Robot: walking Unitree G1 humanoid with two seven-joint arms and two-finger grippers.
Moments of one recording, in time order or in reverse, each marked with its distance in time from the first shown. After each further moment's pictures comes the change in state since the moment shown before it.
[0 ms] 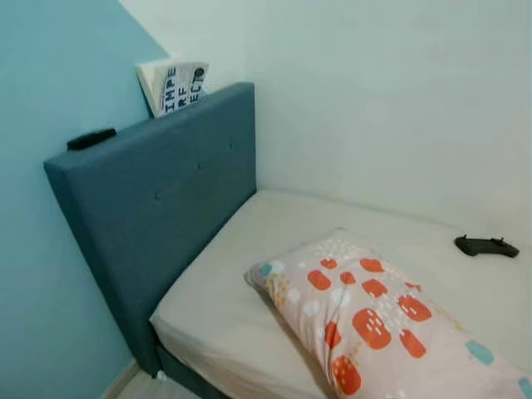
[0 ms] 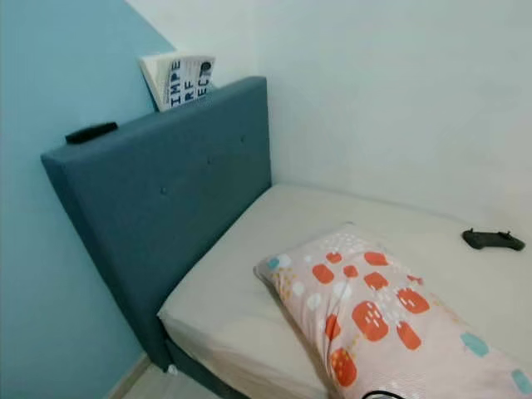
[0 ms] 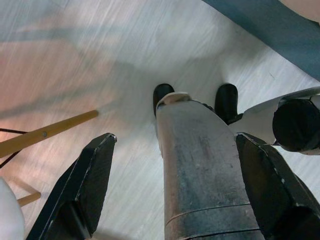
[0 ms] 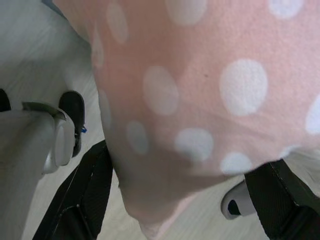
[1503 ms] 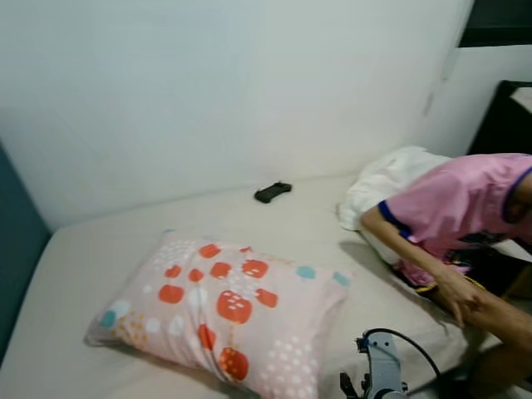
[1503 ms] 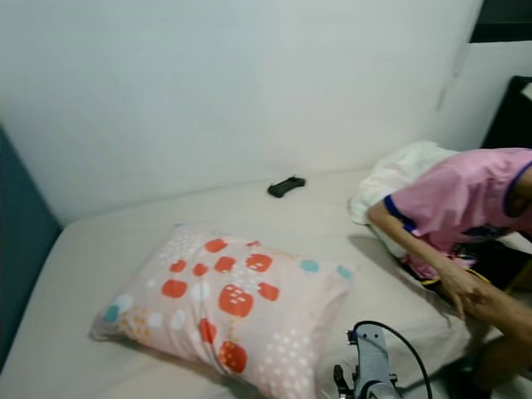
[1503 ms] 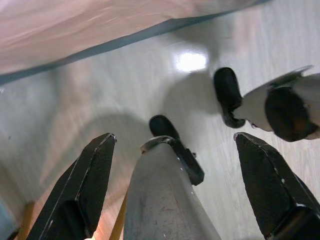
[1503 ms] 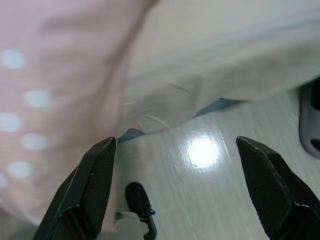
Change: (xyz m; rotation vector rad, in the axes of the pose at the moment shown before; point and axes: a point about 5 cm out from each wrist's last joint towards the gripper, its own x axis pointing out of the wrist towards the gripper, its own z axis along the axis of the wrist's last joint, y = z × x) left arm 0.000 0.002 0.004 0.026 -0.001 0.004; right arm -0.008 0.002 0.106 0.297 -0.379 0.174
